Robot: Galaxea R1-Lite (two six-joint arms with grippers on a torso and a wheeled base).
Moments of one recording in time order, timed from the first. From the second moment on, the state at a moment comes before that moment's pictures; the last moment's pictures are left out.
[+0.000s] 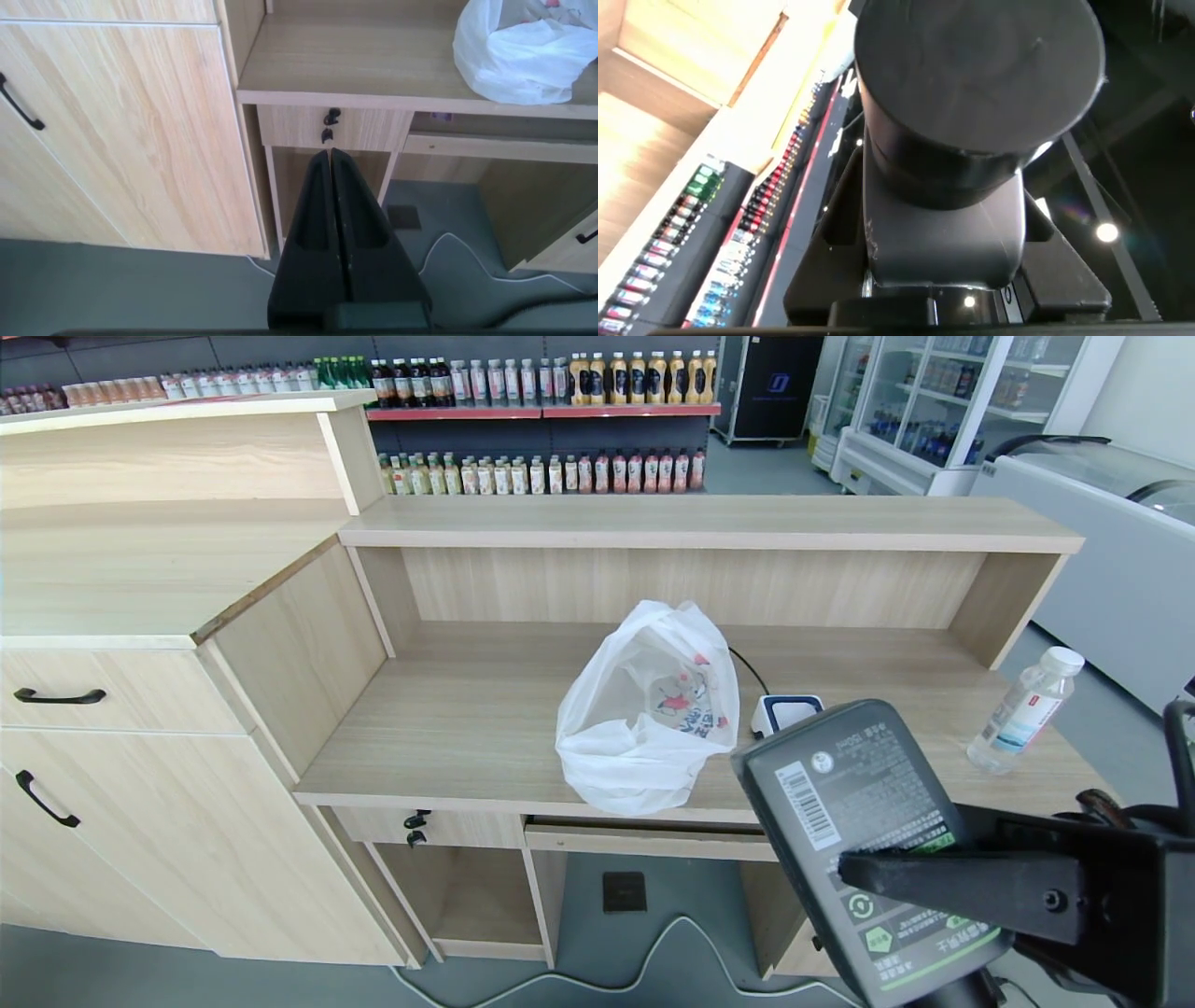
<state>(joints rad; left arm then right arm) 0.00 0.00 0.00 0.00 0.01 0.01 0.60 1.31 -0.43 -0.97 0.84 -2.46</state>
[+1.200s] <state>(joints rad) 0.00 0.00 0.00 0.00 0.01 0.01 -0.40 1.18 -0.49 -0.36 0.51 -0.64</state>
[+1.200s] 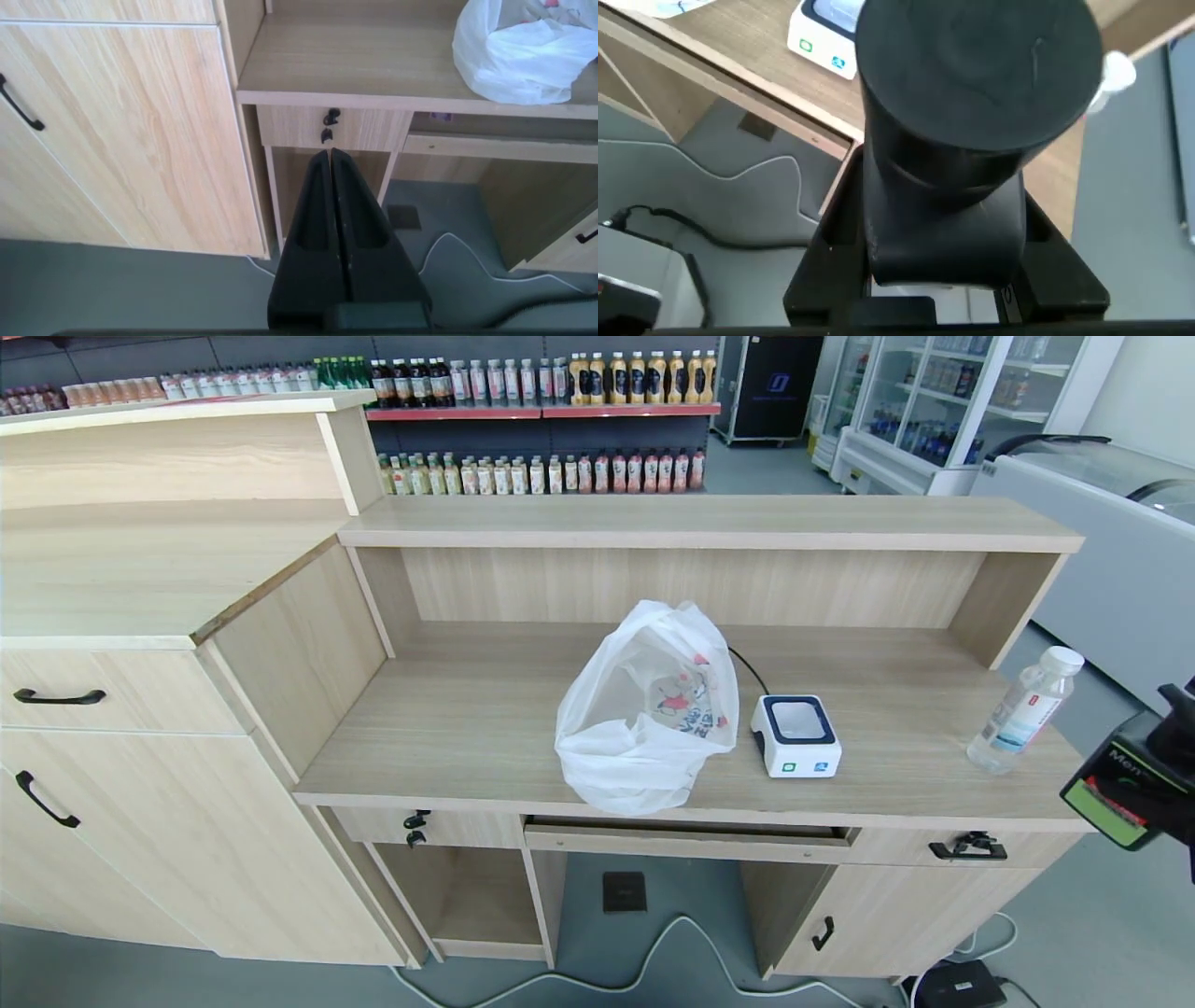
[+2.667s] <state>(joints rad) 0.00 0.00 0.00 0.00 0.01 0.01 -0.29 1.94 -1.18 -0.41 0.74 0.36</state>
